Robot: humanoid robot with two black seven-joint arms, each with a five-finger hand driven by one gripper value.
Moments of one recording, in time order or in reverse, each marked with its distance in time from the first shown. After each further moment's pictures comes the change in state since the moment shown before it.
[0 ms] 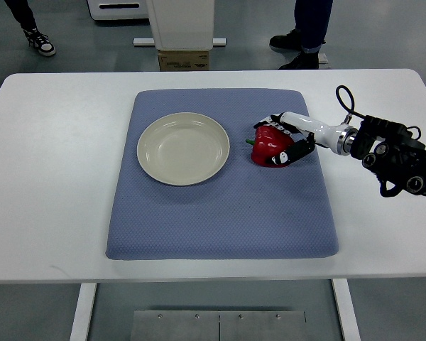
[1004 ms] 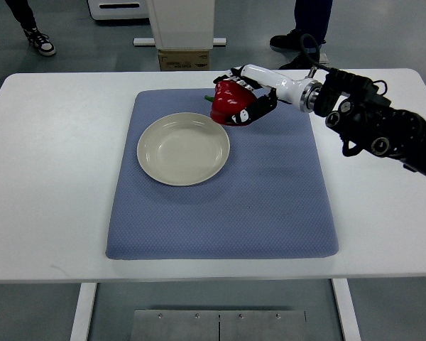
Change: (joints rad) left arm 0.000 0.000 0.000 0.000 0.000 0.000 0.000; right arm 0.192 0.193 0.011 -0.089 0.032 -0.014 -0.038
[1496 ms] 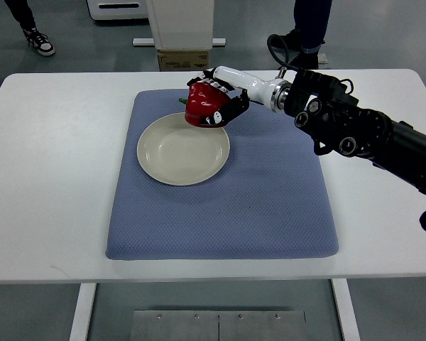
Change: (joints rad) left arm 0.000 0.000 0.000 0.000 0.000 0.000 0.000; right arm 0.016 0.082 -0.007 -0.045 0.001 0.001 -0.018
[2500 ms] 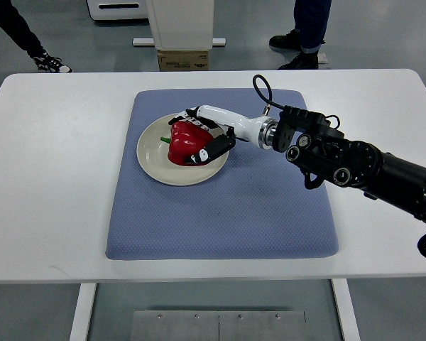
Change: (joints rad) left arm 0.000 0.000 0.000 0.000 0.000 0.000 0.000; right arm -0.105 0.000 -0.014 0.111 0.030 0.007 0.052
